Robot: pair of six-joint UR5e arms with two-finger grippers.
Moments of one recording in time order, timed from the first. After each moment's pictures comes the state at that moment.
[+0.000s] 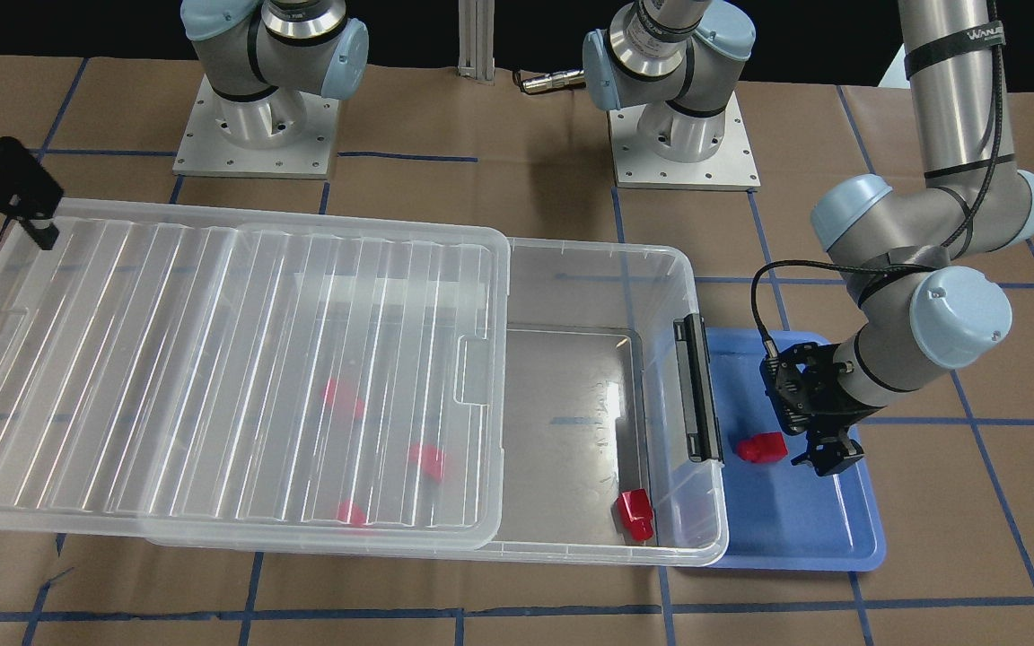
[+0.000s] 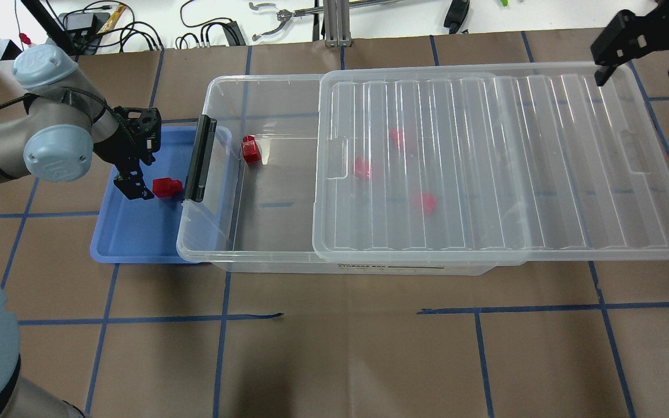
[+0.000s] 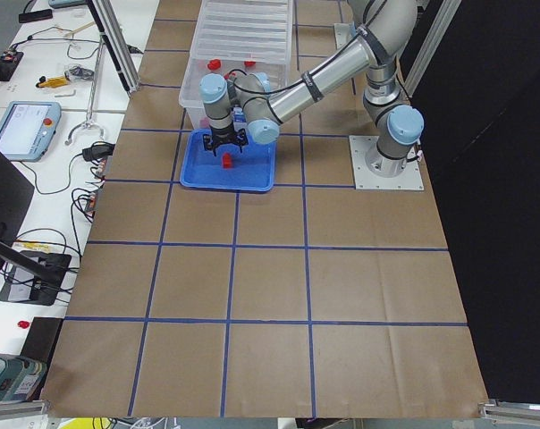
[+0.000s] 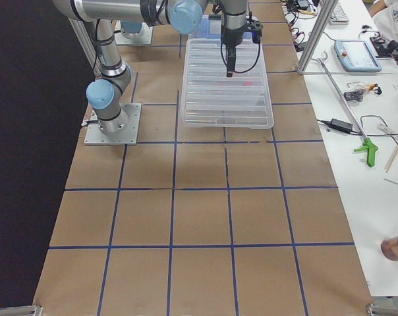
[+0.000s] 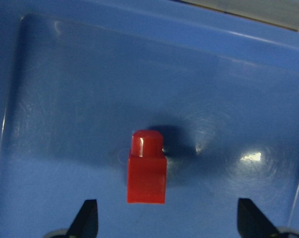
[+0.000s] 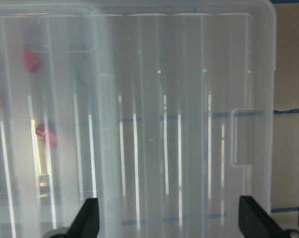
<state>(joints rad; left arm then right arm) -1.29 -1.98 -1.77 -1.02 1.54 1.69 1.38 -1.52 1.40 -1.50 -1.60 -0.14</state>
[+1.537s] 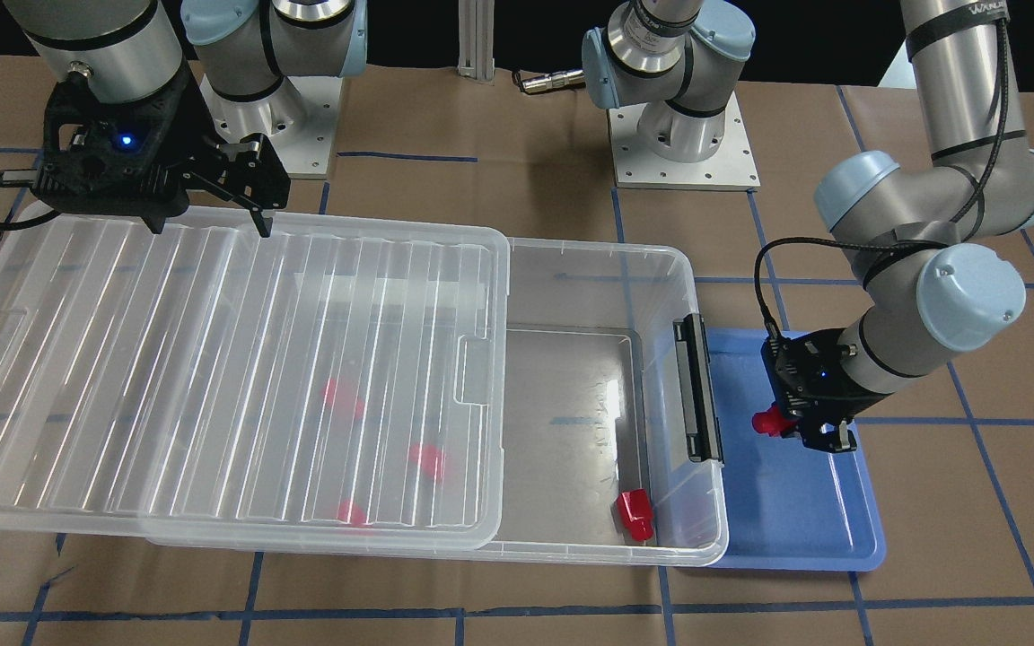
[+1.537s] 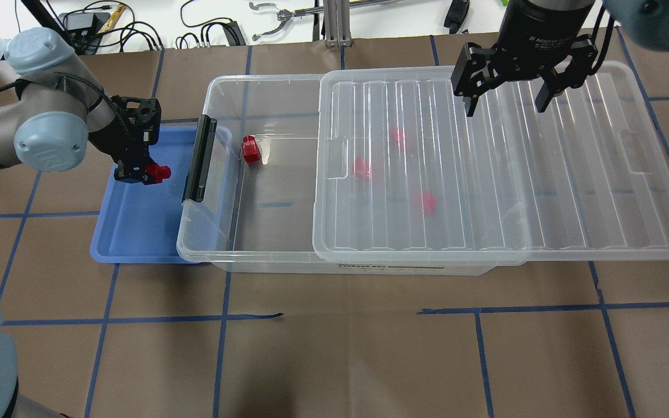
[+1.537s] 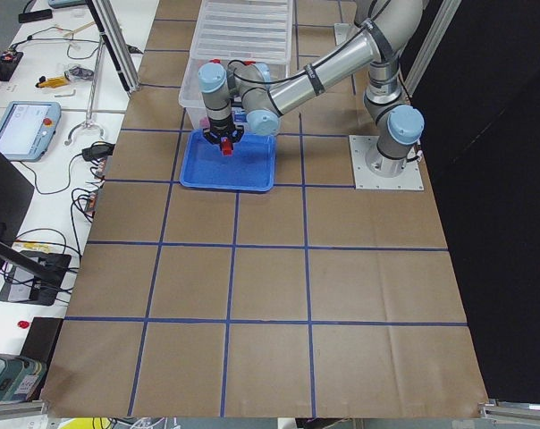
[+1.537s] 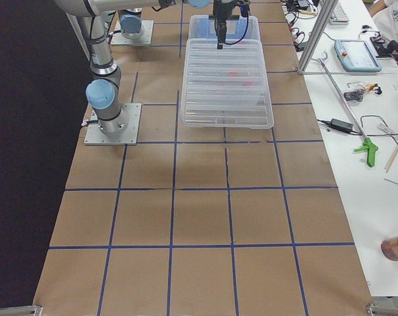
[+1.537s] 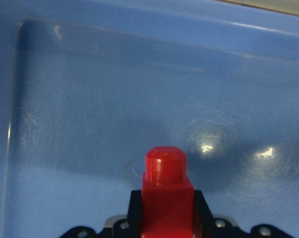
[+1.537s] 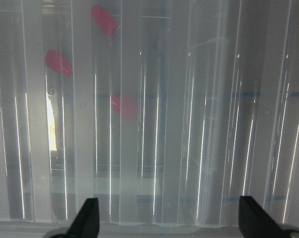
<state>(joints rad) -1.31 -1.86 -1.73 -1.18 1.55 1.73 1.62 -1.49 1.41 -1.46 -1.59 0.05</state>
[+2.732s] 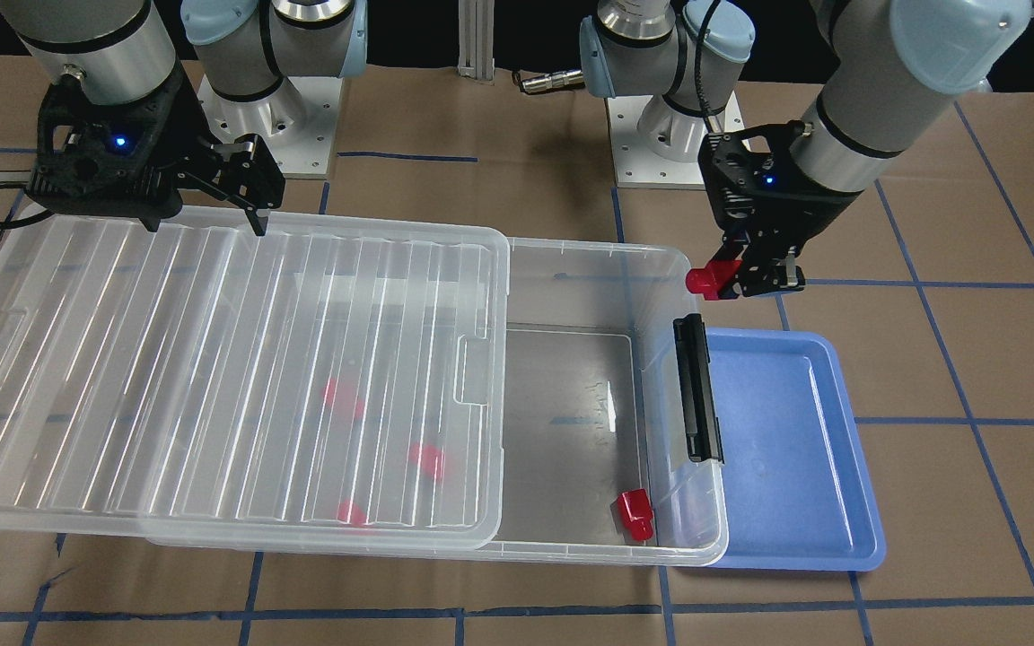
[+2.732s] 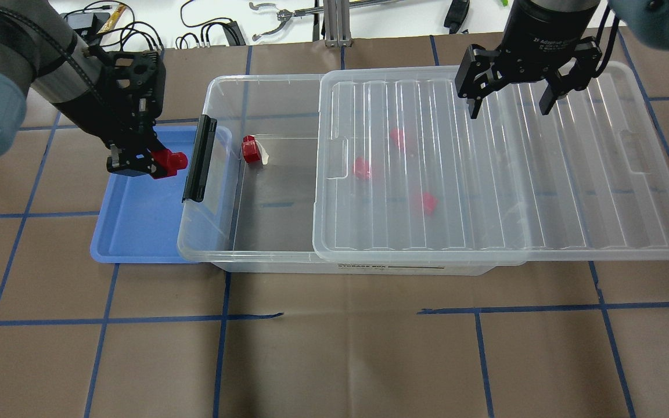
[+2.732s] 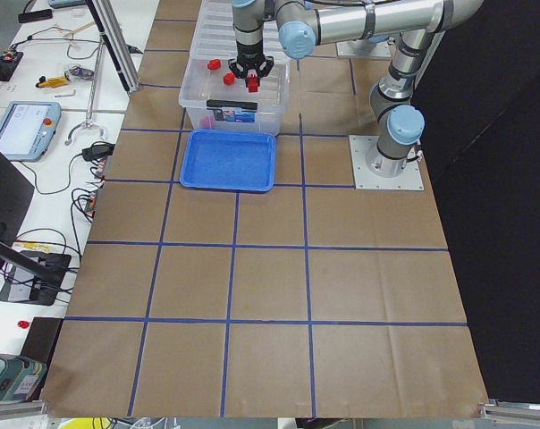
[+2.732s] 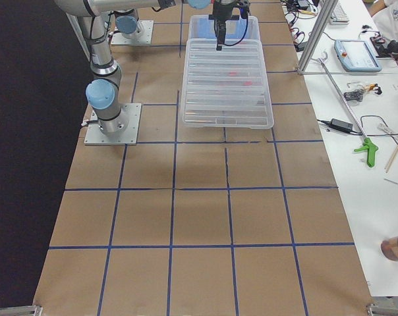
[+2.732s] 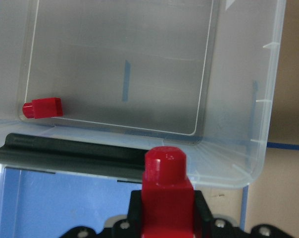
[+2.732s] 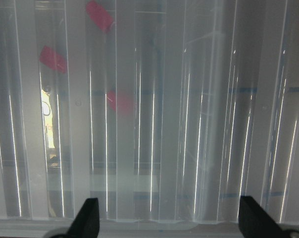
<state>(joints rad) -1.49 -1.60 -1.67 -1.49 1.46 1.57 1.61 -1.49 1.42 -1.45 -1.60 0.05</state>
